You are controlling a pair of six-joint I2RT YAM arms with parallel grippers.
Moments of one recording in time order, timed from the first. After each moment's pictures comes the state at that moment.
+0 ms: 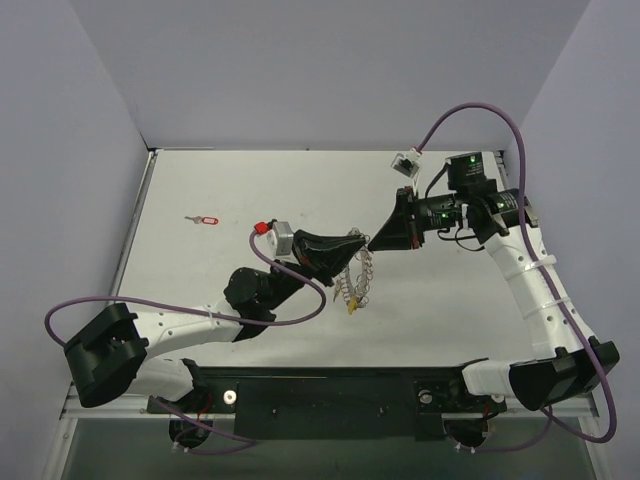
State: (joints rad) left arm -1.02 1.31 0.64 1.25 0.03 -0.41; right arm 0.30 1.31 1.48 -0.99 -1.10 -0.09
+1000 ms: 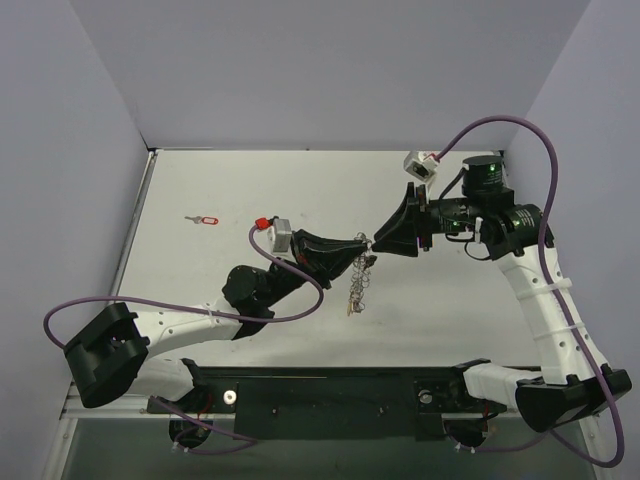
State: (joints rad) left arm -0.99 1.32 0.64 1.26 0.14 -0.51; right arm 0.26 1.20 1.41 -0.82 -1.12 -0.15
